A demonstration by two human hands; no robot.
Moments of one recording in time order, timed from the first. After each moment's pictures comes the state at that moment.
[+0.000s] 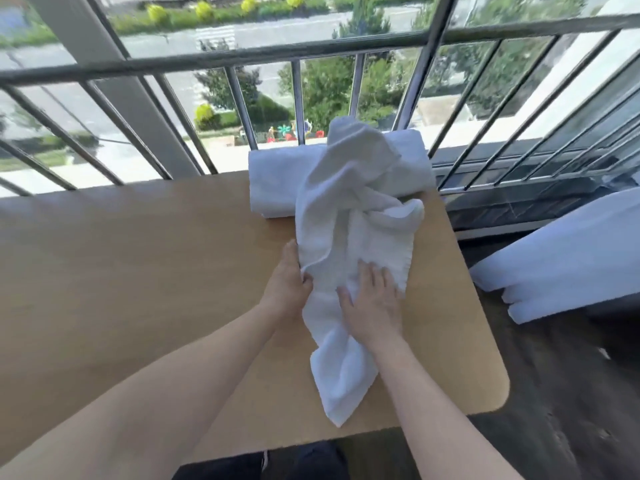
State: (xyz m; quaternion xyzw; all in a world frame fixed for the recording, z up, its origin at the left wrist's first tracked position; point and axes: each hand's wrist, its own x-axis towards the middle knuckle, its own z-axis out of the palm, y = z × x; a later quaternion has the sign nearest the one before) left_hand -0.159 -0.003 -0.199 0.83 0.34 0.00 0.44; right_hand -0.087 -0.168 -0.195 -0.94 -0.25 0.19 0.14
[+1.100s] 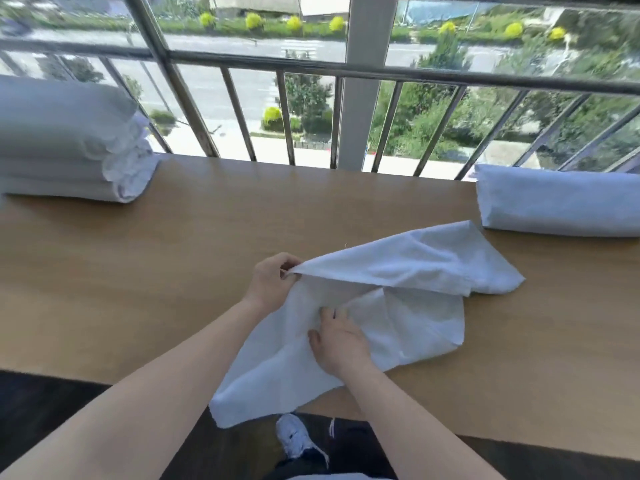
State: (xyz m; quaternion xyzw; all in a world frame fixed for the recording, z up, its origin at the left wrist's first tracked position) left_hand -0.540 0.284 -0.165 0.79 0.43 0.10 0.41; right_hand -0.463 0.123 -0.185 -0.83 -0.47 0.32 0.02
